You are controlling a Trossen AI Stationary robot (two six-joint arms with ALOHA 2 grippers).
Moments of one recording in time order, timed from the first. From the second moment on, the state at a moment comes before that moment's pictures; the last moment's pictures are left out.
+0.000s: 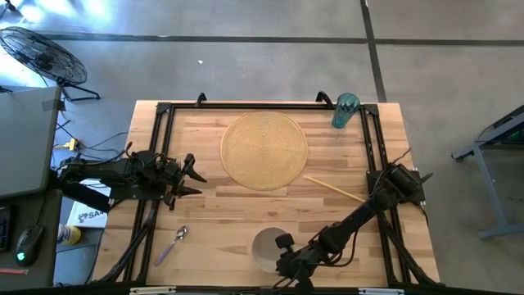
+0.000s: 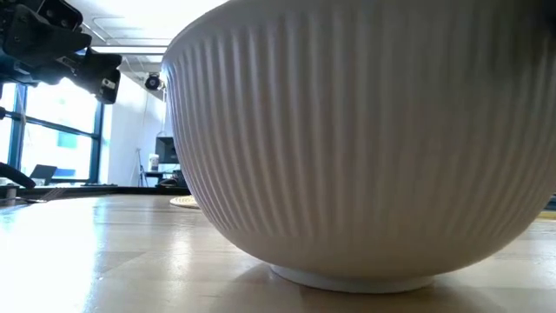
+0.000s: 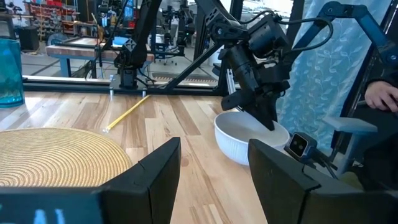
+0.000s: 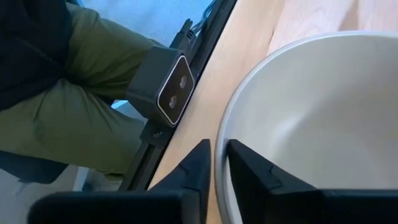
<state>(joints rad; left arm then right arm) -0.04 0.05 0.01 0.05 0.27 -0.12 0.68 2.00 1.28 -0.04 0.11 0.29</state>
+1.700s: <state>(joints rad) -0.04 0.05 0.01 0.05 0.27 -0.12 0.41 1.89 1.32 -0.20 0.32 0.02</state>
